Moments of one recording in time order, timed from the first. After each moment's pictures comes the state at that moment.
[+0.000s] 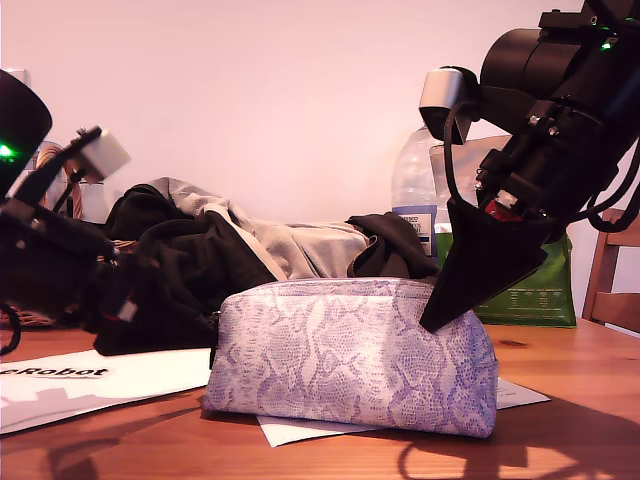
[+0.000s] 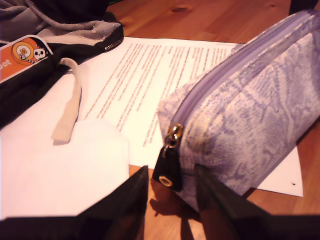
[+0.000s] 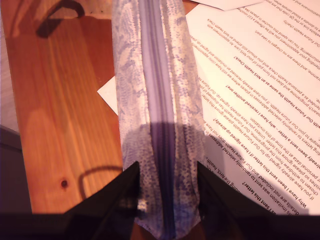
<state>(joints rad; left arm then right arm) -0.44 1.60 0.39 0.68 0.42 0.27 0.44 1.52 0.86 -0.44 -0.49 -0.63</state>
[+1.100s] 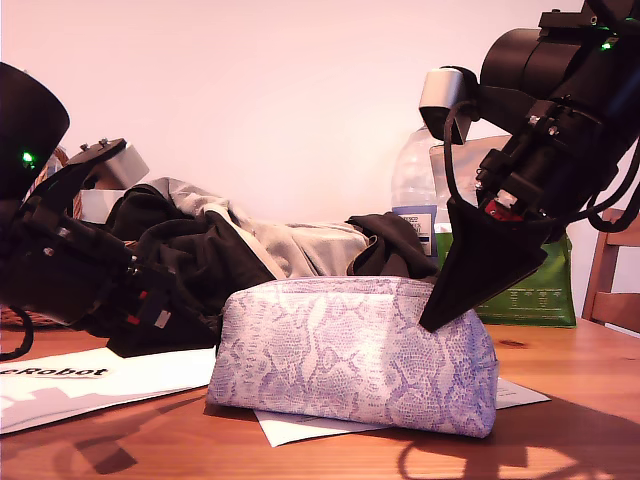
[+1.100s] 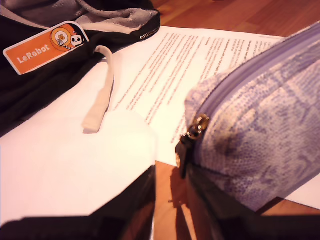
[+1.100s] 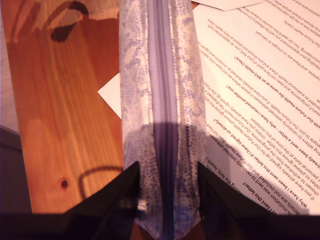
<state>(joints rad) -0.48 1.62 0.40 0.73 0.27 0.21 0.44 1.52 0.86 -0.44 -0.49 -0.63</state>
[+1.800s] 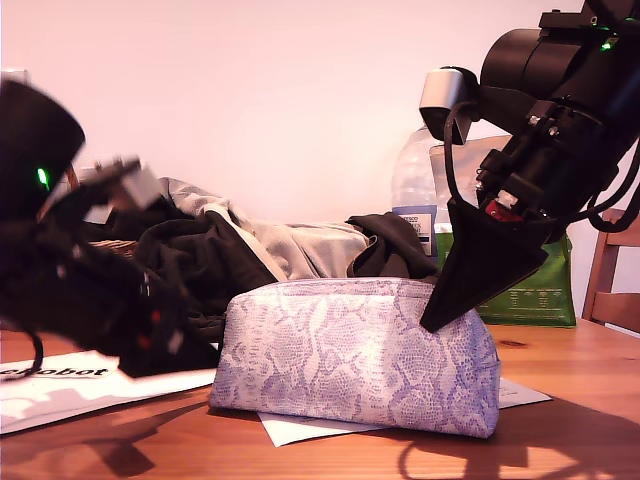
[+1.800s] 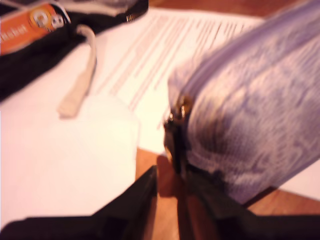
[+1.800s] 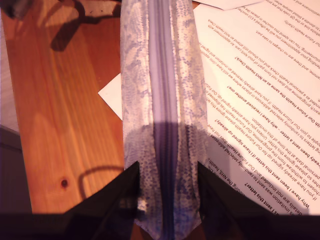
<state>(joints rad) -0.52 1.72 0.41 0.77 0.25 0.19 0.44 1.52 0.86 -0.44 -0.49 -0.63</state>
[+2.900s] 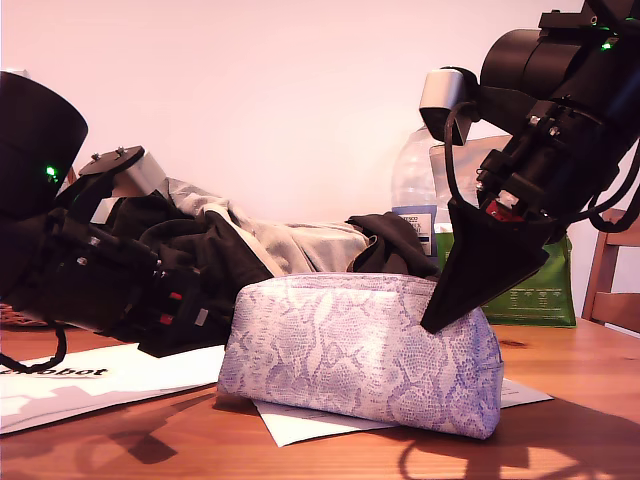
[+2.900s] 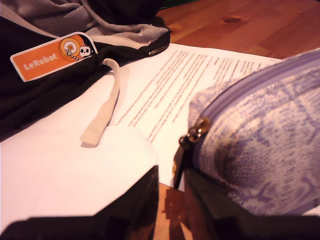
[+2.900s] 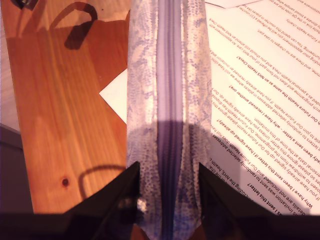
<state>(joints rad) -0.53 1.72 0.41 0.90 0.21 0.11 0.44 1.52 0.86 -0.44 -0.49 -0.63</state>
